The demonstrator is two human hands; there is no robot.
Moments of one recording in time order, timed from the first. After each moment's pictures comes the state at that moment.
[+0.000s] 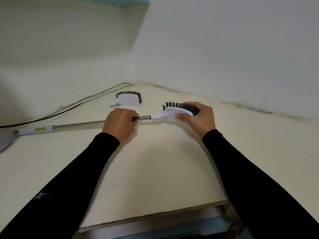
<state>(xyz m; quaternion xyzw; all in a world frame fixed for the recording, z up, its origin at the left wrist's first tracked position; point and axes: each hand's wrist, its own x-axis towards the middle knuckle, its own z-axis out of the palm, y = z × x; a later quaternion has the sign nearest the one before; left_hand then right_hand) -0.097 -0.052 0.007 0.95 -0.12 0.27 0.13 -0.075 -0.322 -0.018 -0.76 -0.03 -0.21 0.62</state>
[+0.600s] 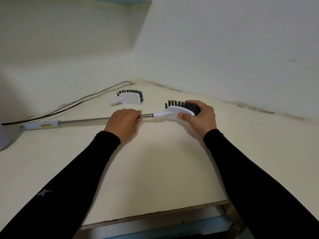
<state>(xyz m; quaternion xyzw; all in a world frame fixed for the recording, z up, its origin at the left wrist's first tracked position) -0.091 -0.050 -0.001 0.95 -0.17 0.25 0.05 -0.075 -0.322 -0.019 -0.78 -0.03 -0.22 0.59</state>
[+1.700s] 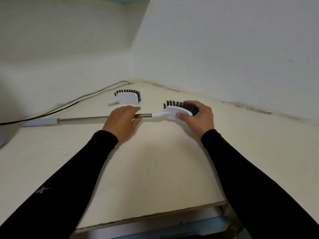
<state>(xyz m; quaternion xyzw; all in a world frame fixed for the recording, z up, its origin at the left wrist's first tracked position) -0.084 -0.048 -0.004 0.94 -0.17 0.26 0.11 -0.073 -0.324 -0.020 -0.78 -0.02 -0.22 0.58</state>
